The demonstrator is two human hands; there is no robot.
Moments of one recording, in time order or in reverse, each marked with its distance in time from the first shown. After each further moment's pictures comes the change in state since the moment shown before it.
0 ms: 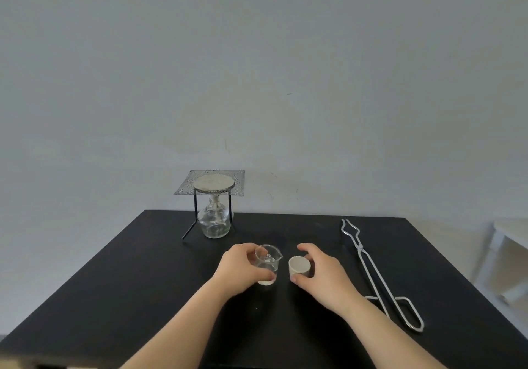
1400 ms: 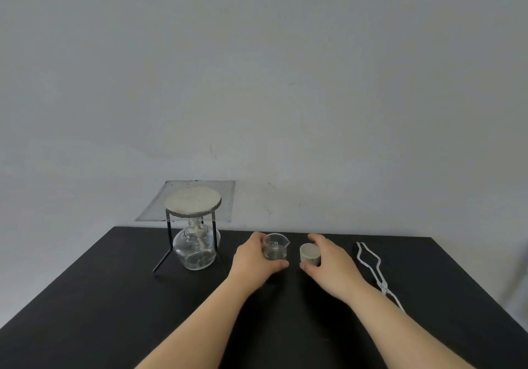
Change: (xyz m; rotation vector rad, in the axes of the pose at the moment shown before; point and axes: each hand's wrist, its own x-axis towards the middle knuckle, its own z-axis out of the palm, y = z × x) left_hand 0.127 0.007 0.031 -0.001 0.091 -0.026; right_hand 0.126 0.027 -0.013 -0.125 0.056 -0.007
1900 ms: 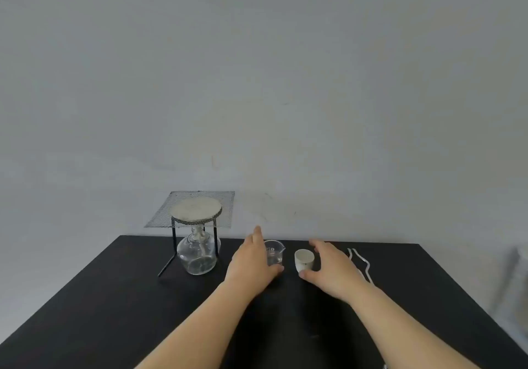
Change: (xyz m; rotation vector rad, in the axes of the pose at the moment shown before) left_hand -0.025 0.028 -0.011 0.390 0.024 0.144; right_hand -0.020 -0.008 -0.024 -0.058 -0.053 0.010
